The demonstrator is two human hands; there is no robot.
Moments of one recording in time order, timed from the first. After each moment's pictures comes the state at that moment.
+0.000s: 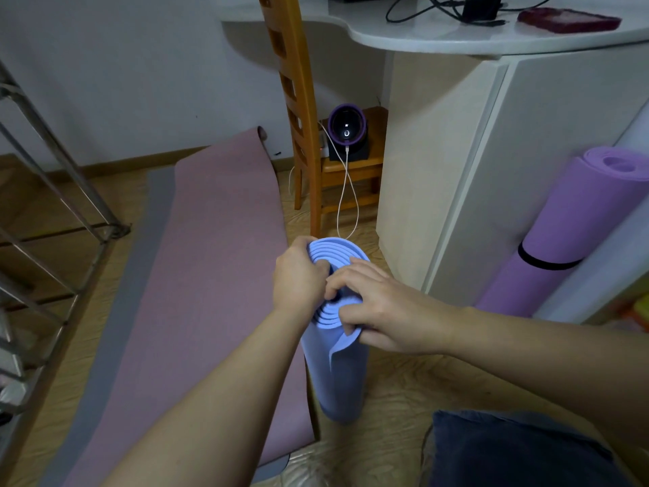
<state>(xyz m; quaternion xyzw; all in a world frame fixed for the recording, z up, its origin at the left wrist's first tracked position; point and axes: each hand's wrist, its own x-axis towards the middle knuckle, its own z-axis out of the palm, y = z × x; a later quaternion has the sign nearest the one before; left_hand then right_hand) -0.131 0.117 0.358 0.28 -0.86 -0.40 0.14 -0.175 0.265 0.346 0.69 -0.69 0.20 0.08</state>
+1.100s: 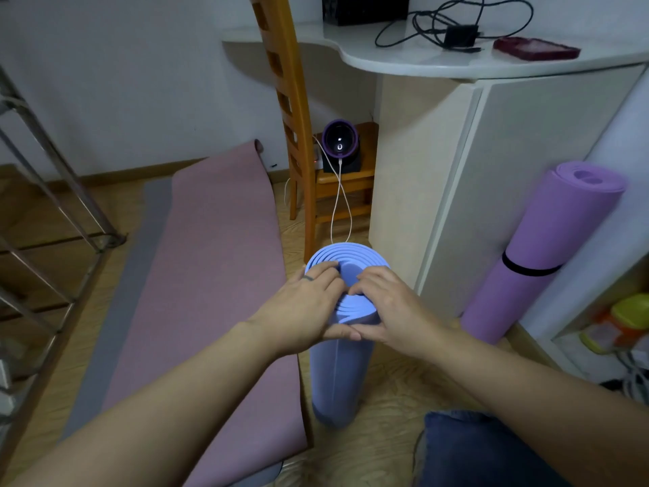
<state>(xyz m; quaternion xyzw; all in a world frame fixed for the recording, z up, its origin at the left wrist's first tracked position) -0.093 0.113 0.364 -0.14 -0.99 -0.01 -0.01 -0.171 0.287 0.317 0.49 -0.83 0.28 0.07</state>
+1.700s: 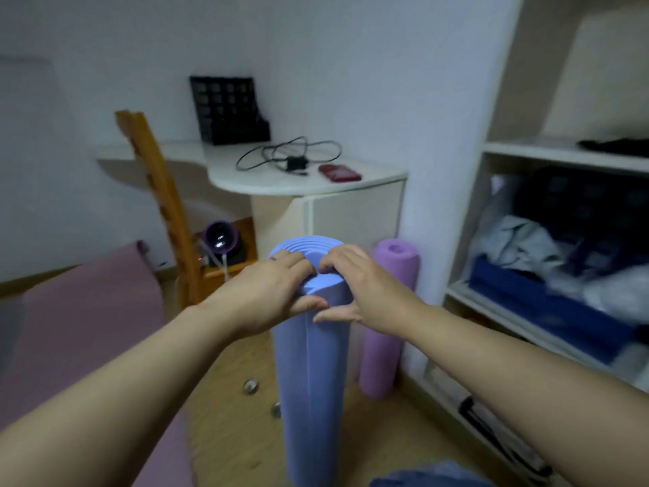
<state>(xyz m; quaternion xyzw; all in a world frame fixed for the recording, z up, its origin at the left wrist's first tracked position) -0.152 0.237 0.507 -0.32 -0.93 -0.04 0.18 -0.171 0.434 0.487 0.41 -0.85 0.23 0.22</state>
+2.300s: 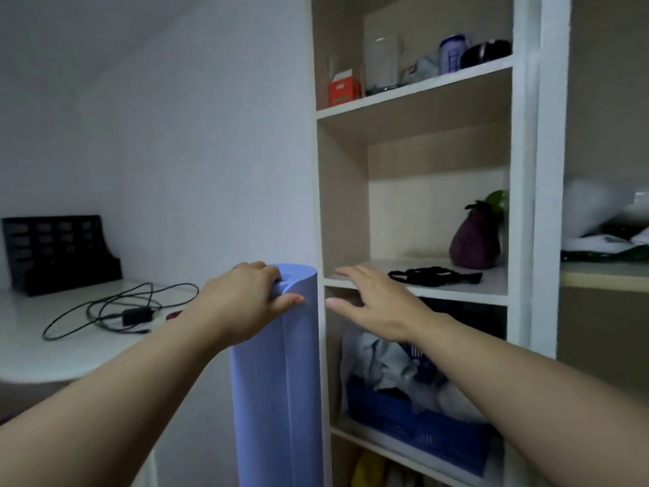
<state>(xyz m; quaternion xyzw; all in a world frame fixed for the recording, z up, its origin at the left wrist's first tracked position) -0.238 0.429 0.682 -0.33 -0.90 -0.07 0.28 -0.194 0.649 0.653 0.07 -0.96 0.11 0.26</state>
